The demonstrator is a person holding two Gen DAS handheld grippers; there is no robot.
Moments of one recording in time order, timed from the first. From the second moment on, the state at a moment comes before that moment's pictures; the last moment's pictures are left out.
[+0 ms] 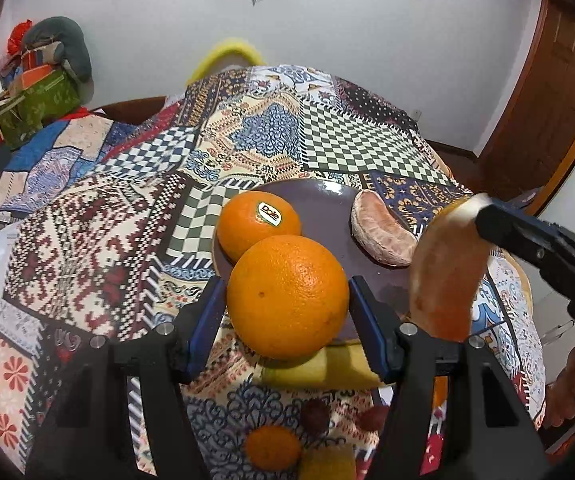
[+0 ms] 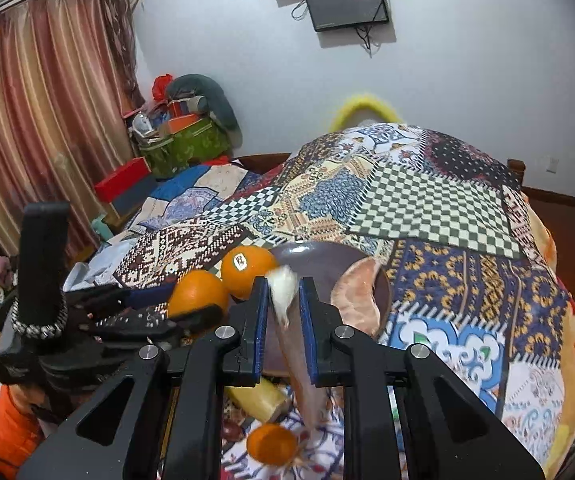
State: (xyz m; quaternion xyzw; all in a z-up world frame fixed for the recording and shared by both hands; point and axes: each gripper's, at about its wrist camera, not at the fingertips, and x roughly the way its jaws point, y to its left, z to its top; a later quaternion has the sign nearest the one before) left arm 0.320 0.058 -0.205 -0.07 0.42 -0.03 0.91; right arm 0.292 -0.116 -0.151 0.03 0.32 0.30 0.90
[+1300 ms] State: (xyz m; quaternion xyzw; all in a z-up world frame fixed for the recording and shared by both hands) left arm 0.339 0.044 -0.229 -0.03 0.43 -0.03 0.90; right arm 0.319 -0.153 -0.232 0.00 0.44 0.28 0.86
